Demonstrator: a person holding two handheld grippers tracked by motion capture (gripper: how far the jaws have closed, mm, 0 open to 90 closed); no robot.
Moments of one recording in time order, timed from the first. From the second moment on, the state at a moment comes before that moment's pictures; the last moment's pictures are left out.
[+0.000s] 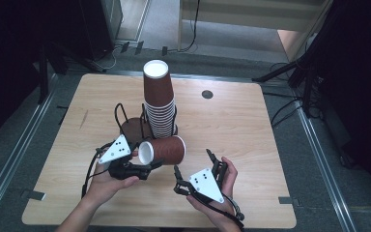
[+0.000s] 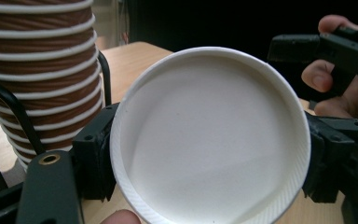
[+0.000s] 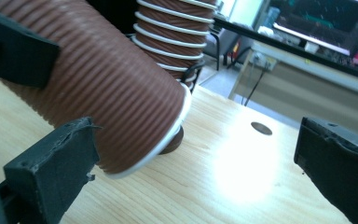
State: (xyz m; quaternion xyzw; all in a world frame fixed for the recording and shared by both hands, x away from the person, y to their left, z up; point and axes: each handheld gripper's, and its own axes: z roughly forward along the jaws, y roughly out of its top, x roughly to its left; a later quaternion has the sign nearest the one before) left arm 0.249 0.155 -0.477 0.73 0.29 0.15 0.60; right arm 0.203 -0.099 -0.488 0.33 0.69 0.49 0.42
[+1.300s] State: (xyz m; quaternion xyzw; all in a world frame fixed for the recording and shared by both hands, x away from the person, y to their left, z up) left arm 0.246 0.141 -0.483 0.70 0.27 0.17 0.64; right arm 0.200 -0.105 -0.500 0.74 0.27 0.61 -0.08
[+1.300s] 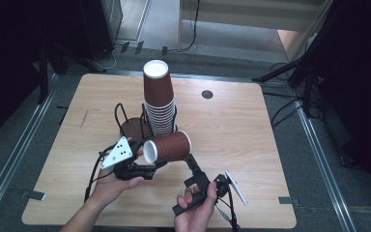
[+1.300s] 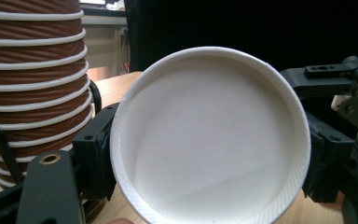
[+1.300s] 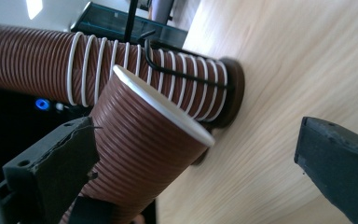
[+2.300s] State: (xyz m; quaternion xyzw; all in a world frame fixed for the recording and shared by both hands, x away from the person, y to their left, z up) left arm 0.242 0.126 -0.489 0.70 0.26 0.16 0.65; right arm 0.214 -0.095 -0.505 0.74 0.15 0.61 -0.23
